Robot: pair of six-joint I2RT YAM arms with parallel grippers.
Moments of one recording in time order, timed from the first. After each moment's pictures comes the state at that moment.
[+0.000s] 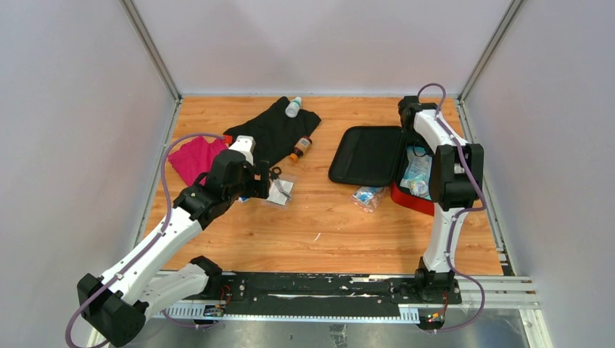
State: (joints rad) left arm -0.54 0.94 0.84 -0.53 -0.23 -0.29; right arm 0.07 2.04 1.69 -1.10 1.02 0.05
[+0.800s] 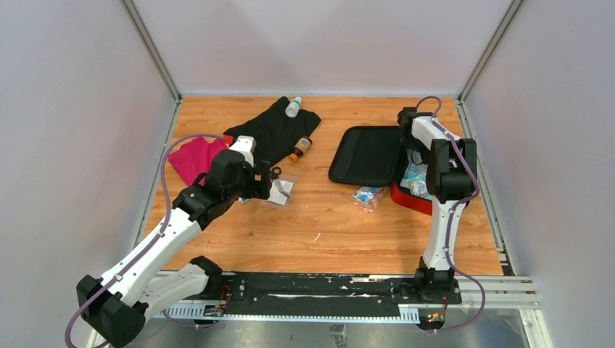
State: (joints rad) left arm -0.54 0.93 0.84 -0.53 -0.19 -0.28; right arm 0.04 2.17 1.66 -1.03 0.98 0.04
